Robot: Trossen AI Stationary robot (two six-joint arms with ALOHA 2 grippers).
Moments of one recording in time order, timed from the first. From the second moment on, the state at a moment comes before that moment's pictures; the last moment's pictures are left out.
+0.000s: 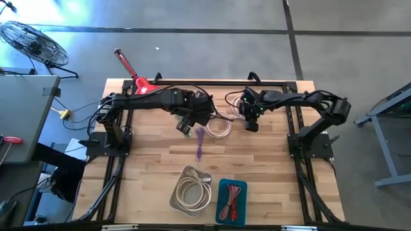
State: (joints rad) left arm 0.10 1.81 1.80 -1.20 -0.30 0.70; right arm -0.54 1.55 0.82 -0.51 -0.11 -0.38
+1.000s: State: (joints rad) left arm 0.09 1.72 1.53 -1.03 -0.09 0.73; right arm -0.54 1.57 0.82 -0.47 -0.08 -0.36
